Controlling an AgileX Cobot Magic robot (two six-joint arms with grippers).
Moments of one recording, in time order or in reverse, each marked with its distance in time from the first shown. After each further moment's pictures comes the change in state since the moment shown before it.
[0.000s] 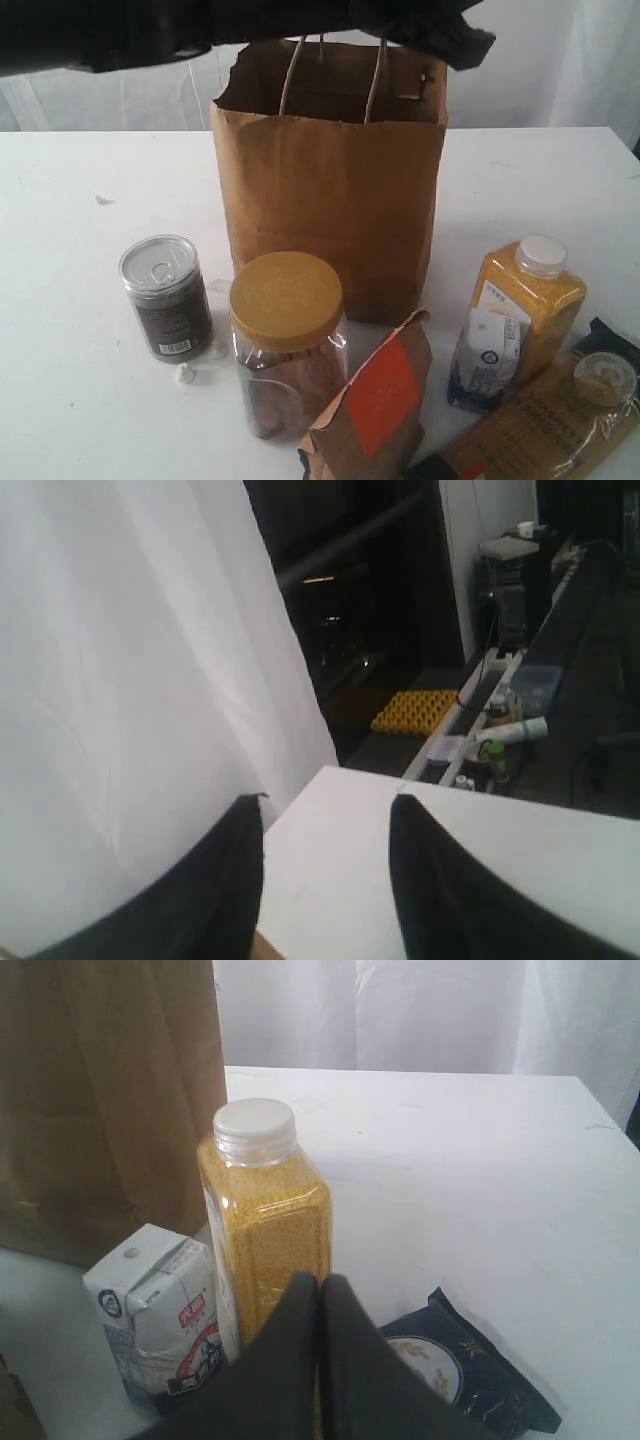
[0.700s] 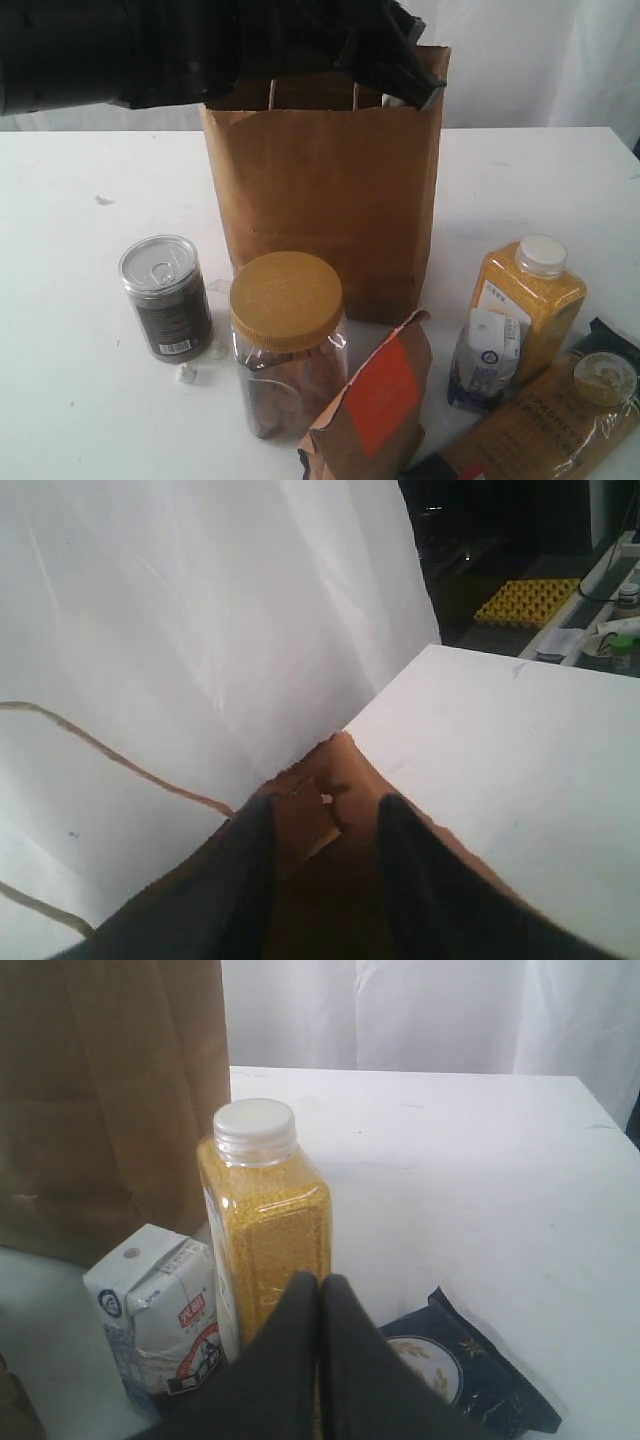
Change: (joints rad) left arm 0.001 0.064 0.019 0.006 -0.245 0.033; right arm 0.000 0.000 0.000 0.000 0.000 0.000
